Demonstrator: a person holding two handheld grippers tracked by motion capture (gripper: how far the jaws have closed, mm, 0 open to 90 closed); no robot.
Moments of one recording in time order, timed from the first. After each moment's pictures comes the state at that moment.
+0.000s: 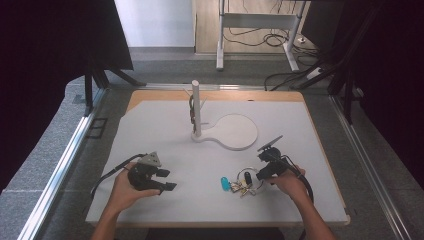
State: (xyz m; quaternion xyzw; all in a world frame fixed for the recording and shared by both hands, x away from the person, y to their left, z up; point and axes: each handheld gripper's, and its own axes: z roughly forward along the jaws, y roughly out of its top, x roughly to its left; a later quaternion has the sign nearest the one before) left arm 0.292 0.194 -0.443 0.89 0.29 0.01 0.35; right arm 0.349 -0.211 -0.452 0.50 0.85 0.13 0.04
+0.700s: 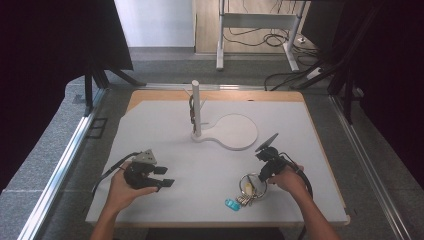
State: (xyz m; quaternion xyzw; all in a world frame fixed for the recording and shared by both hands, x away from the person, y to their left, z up) left arm 0.290 0.200 -0.438 0.88 0.31 0.03 0.37; right arm 0.358 -0.208 -0.451 0.48 0.87 0.09 -0.01
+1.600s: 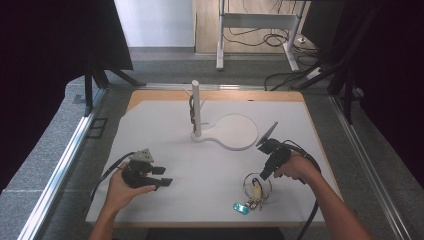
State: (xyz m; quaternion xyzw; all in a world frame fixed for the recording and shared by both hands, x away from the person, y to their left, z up) left arm 0.293 0.208 -0.442 0.86 0.33 0.01 0.38; right arm 0.372 -0.212 -0.415 0.40 0.90 0.08 -0.11
